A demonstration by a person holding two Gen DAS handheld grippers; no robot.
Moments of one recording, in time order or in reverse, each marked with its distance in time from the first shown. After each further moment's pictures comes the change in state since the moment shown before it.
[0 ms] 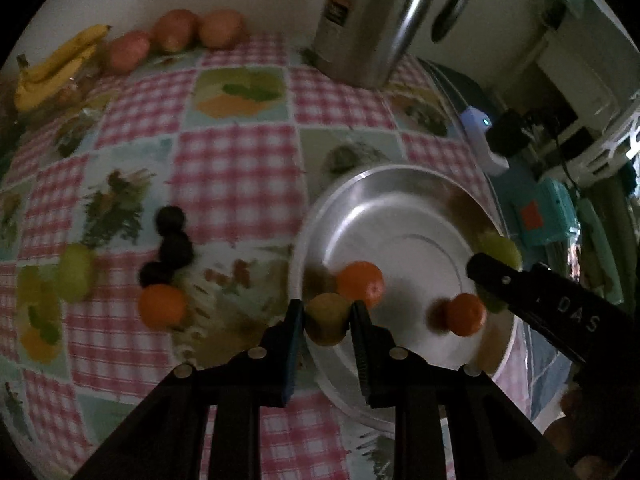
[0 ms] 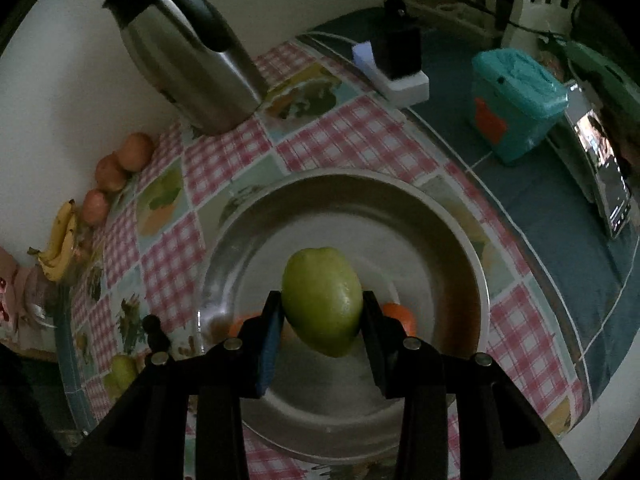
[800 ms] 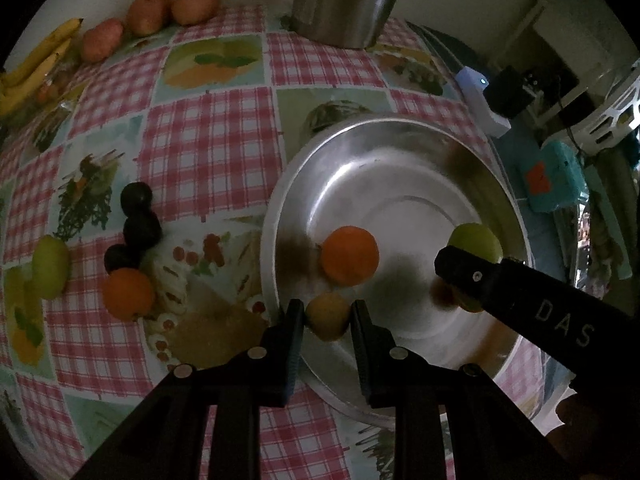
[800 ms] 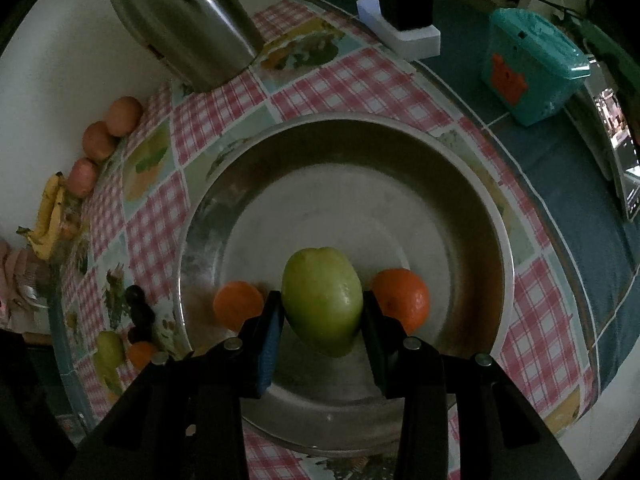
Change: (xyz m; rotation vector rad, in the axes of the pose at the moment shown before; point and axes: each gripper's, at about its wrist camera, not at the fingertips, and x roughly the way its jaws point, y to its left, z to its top) left arm 0.026 -0.011 -0.009 0.054 0.083 0.013; right arm 0.025 0.004 -0.013 -0.018 0.116 -0.018
